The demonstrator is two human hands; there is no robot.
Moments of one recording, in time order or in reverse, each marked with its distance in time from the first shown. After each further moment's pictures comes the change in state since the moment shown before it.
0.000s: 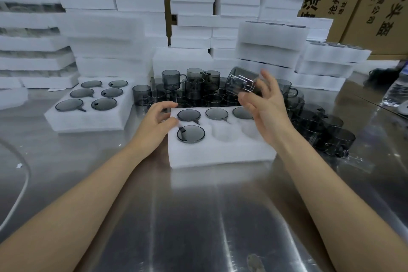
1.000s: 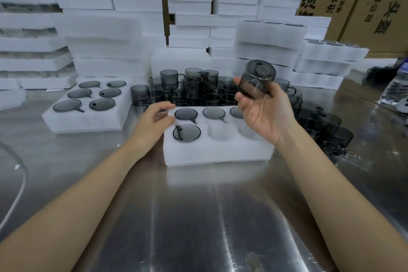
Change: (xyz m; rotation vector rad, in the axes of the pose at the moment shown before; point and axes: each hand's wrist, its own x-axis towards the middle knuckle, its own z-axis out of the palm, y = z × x) left_hand 0.003 -0.005 -0.003 0.013 0.029 0.004; right_hand -0.003 -0.018 -0.004 0.548 -0.223 0.506
